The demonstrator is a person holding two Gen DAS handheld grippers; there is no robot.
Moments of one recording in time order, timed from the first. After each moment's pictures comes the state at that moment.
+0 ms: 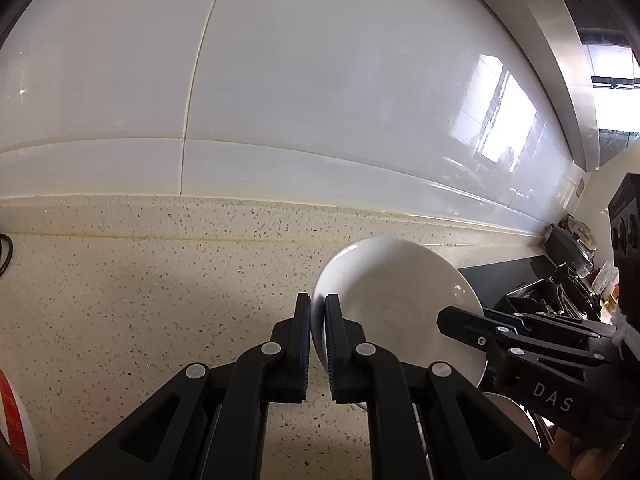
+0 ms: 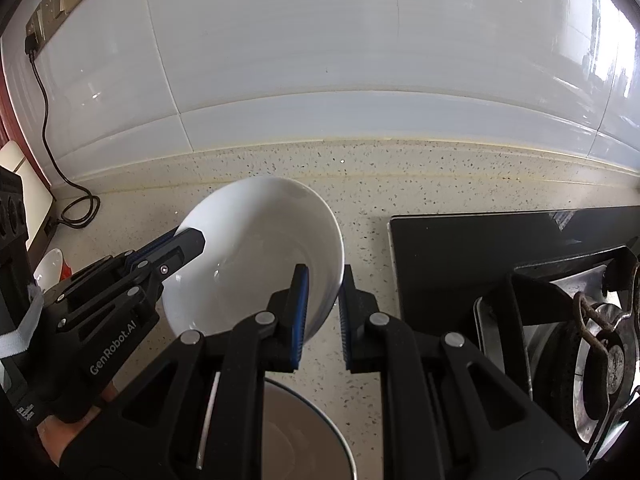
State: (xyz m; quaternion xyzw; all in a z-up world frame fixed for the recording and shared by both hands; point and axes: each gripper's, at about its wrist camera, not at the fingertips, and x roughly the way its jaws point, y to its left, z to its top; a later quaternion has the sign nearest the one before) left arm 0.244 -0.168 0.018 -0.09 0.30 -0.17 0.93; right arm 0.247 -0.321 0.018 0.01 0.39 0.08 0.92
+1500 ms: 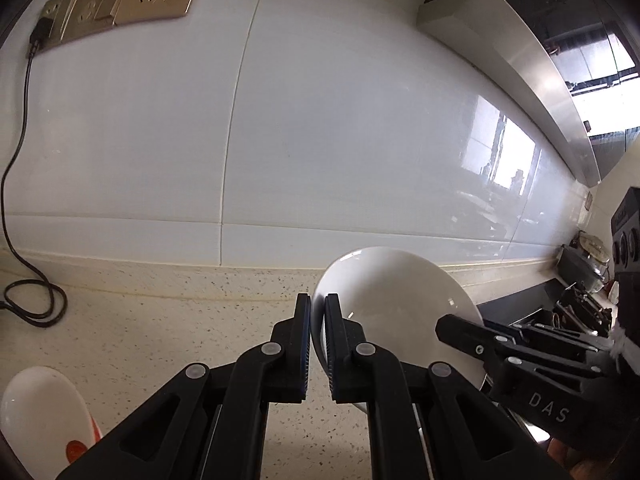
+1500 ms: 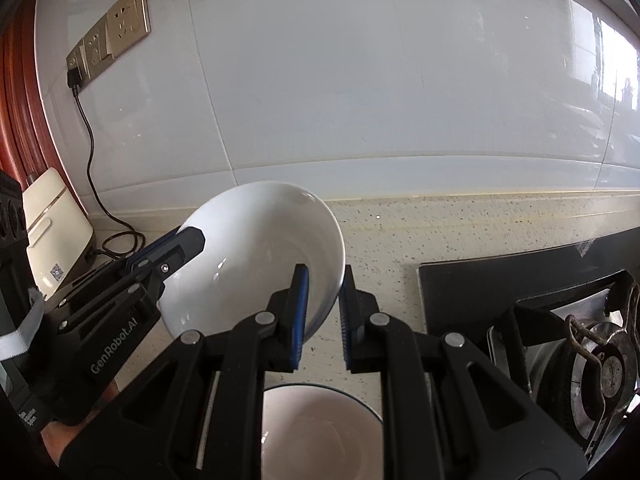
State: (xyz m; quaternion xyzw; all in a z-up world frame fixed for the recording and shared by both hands) left arm 0.205 -0.154 0.075 -0.07 0.22 -0.13 0.96; right arm 0.219 -0.310 0.058 0.04 0.31 0.13 0.94
